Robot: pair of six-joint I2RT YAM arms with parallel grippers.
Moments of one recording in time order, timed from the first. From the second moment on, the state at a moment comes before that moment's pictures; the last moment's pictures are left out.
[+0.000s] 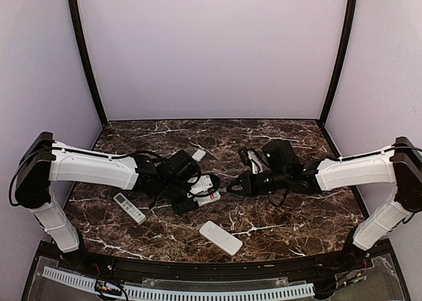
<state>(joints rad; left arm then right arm) -1.01 1.69 1.08 -0.45 -0.14 0.29 0.87 1.50 0.79 0.08 -0.34 0.65</state>
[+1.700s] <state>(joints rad) -0.75 1.81 1.17 -0.58 0.11 -0.14 0.80 1.20 0.61 0.04 -0.13 0.72</state>
